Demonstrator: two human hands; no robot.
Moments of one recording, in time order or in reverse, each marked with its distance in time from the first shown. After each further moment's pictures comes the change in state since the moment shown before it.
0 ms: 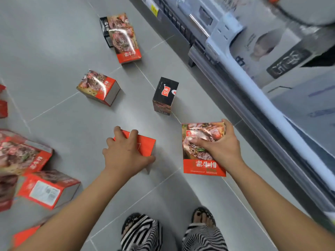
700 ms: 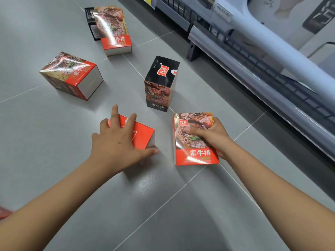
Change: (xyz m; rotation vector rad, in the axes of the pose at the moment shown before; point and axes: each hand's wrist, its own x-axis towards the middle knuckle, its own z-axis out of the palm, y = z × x) left_hand 0.099 -0.032 0.143 0.091 0.192 0.212; right_hand 0.127 0.113 0.117 0.314 -0.195 -0.021
